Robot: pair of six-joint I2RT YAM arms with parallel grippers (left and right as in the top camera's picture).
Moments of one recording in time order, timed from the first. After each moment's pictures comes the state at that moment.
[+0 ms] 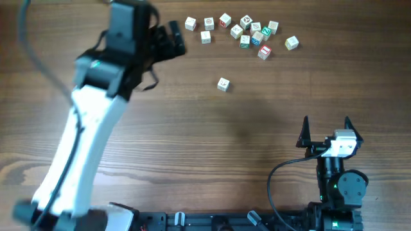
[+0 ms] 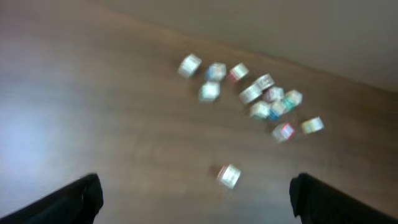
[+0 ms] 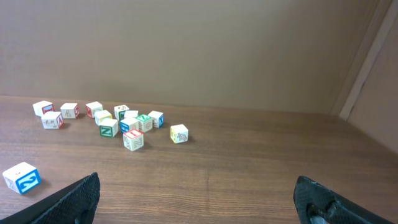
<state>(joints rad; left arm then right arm) -0.33 1.54 1.69 -0.88 -0.07 -0.49 -0.09 0.01 0.01 0.00 -0.03 -0.10</state>
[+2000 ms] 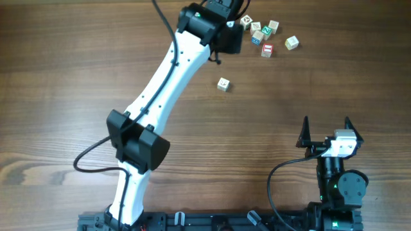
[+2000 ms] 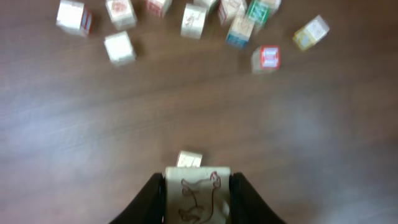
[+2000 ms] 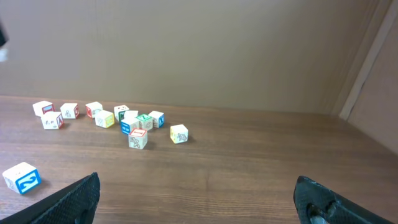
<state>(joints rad) -0.57 2.21 2.36 -1.23 -0.05 -0.34 -0.09 0.01 0.01 0.00 -0.03 -0.10</state>
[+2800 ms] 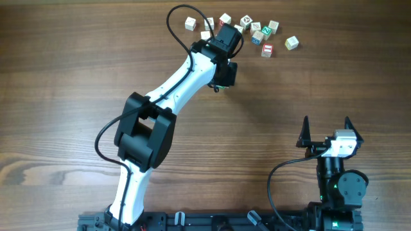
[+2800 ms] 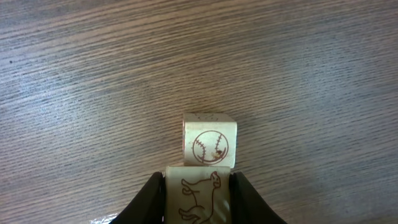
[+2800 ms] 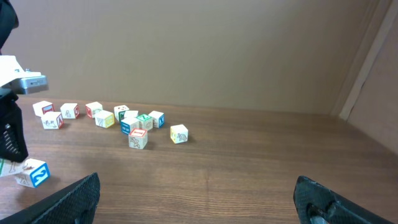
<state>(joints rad) -0.57 2.23 1.84 -0.85 0.01 -0.34 -0.09 0.01 0.01 0.00 -0.03 -0.10</state>
